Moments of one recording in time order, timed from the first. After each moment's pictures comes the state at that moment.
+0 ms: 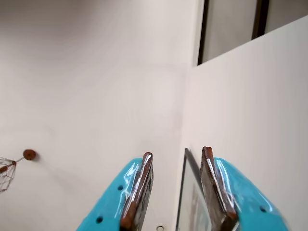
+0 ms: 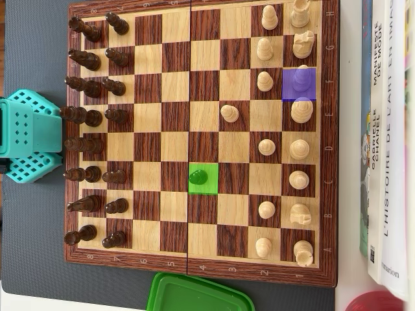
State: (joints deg) arm -2.4 192.5 179.8 -103.2 85.9
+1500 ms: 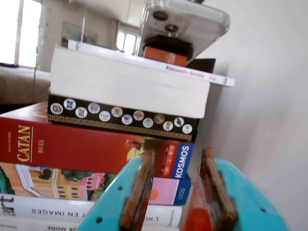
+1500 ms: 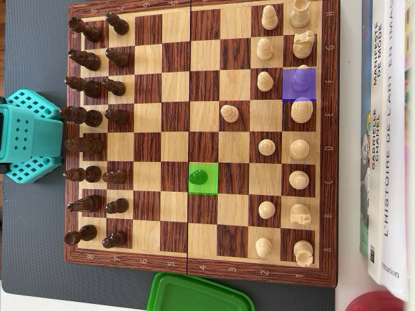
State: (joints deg) arm 3.9 165.8 147.7 -2.6 79.6
